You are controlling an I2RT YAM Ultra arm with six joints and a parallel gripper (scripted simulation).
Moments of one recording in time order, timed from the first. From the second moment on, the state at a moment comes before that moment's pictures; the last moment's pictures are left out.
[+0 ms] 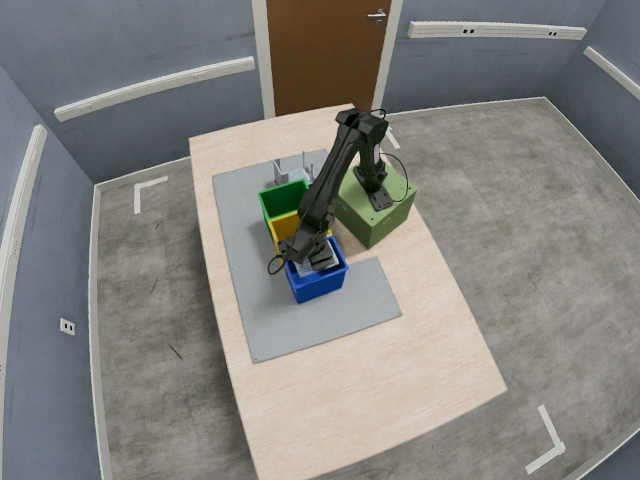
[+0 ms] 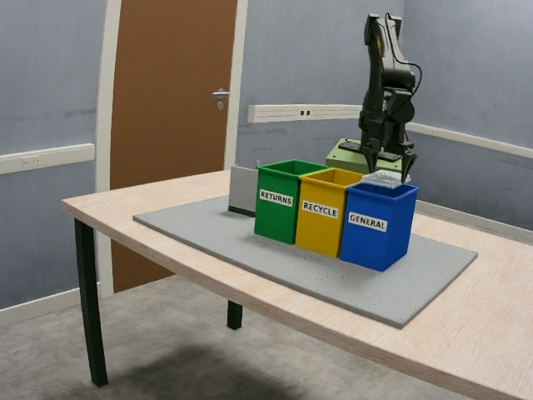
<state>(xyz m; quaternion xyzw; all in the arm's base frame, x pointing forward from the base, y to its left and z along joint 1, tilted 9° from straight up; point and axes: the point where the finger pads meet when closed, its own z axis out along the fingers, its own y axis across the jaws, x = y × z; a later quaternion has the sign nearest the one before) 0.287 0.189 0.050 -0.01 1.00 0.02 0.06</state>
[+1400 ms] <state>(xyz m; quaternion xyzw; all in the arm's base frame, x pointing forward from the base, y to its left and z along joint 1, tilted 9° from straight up) 0.289 0.189 0.037 -0.01 1.00 0.02 0.06</state>
